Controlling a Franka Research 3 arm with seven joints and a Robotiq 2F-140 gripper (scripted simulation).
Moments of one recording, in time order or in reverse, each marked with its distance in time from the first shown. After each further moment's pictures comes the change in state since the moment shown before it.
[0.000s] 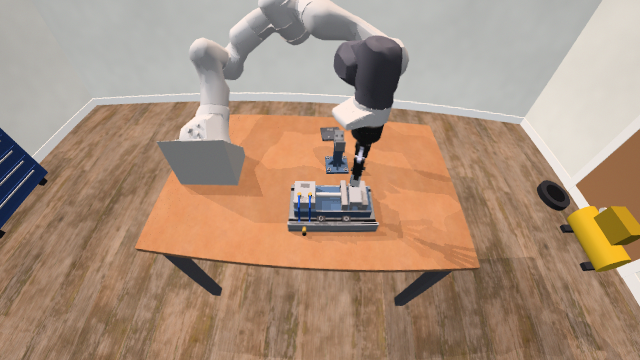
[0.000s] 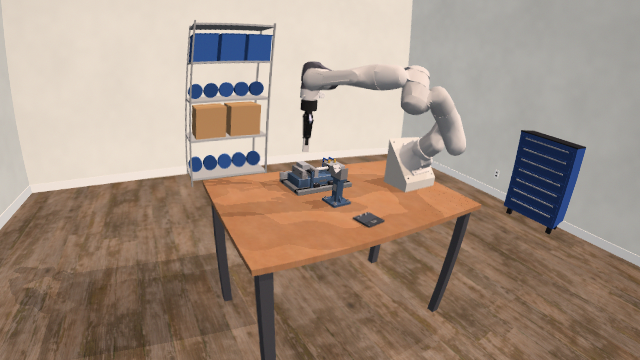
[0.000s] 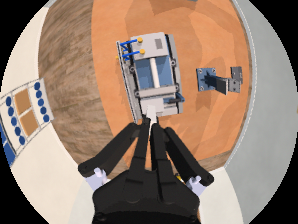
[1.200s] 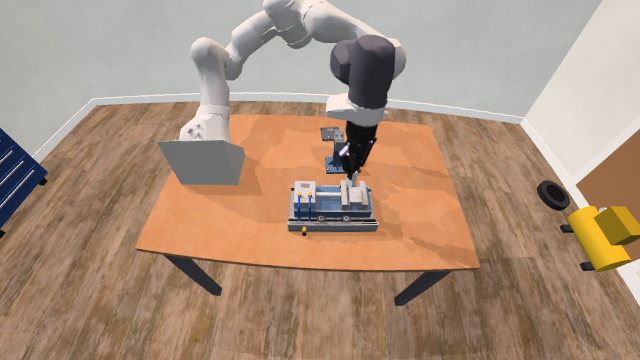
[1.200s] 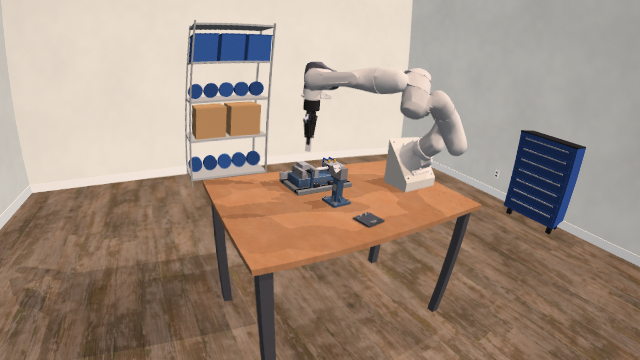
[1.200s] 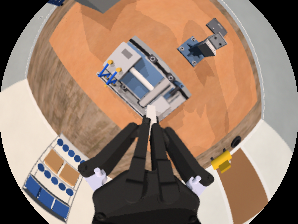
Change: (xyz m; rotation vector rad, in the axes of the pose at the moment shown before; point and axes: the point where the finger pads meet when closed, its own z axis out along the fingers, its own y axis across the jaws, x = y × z) arm 0.014 -0.004 0.000 0.000 0.000 0.593
